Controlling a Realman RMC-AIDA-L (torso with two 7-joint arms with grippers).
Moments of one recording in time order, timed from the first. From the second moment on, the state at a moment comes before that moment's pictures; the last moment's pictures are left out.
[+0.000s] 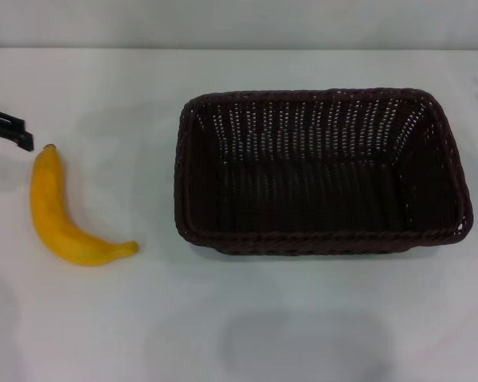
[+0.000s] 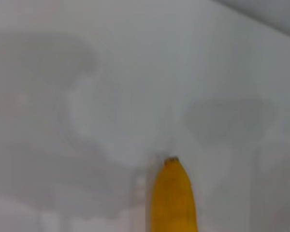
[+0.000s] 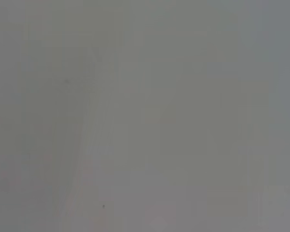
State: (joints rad) left arm -0.80 -1.86 0.59 0.91 -0.33 -1.66 0.28; right arm 0.42 2.01 -0.81 -0.57 2.09 1.03 -2.54
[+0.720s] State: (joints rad) left arm -0.84 -1.89 0.60 0.71 -0.26 -1.54 0.21; right arm 0.42 2.01 -0.79 -0.44 2.14 0.99 -2.62
